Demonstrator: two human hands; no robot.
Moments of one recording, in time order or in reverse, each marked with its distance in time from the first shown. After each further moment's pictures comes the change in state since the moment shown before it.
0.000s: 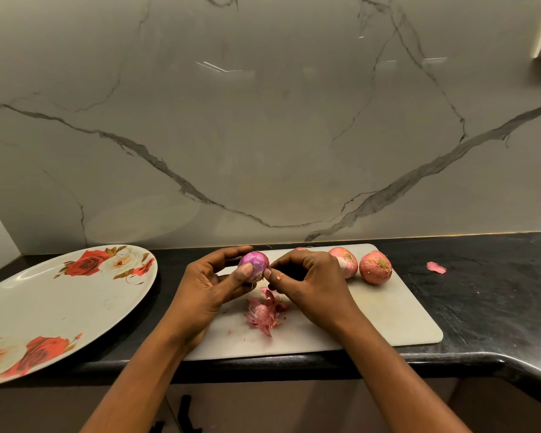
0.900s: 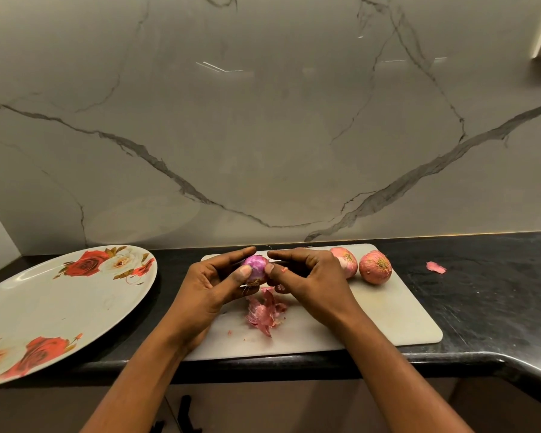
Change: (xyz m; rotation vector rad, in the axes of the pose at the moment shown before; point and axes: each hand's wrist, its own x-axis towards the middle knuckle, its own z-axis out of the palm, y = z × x) left_hand -0.001 0.000 0.000 -0.014 -0.063 -0.028; right_hand 0.002 0.002 0.000 0.239 -0.011 0.124
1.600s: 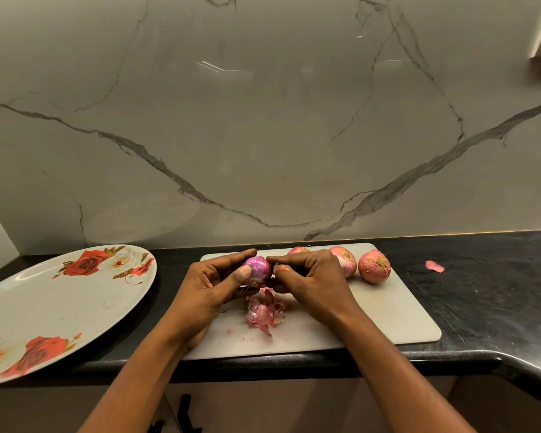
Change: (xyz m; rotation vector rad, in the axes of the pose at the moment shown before) left_hand 0.000 0.000 -0.001 0.044 -0.005 -0.004; right_hand 0.002 0.003 0.000 -0.021 -0.009 -0.002
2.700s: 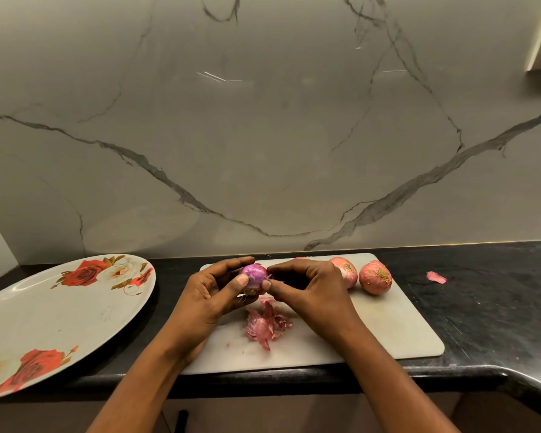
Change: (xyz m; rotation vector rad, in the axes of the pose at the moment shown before) left_hand 0.000 0.000 0.002 -0.027 0.016 -0.001; right_hand -0.001 0.001 -0.001 -0.028 0.019 -0.084
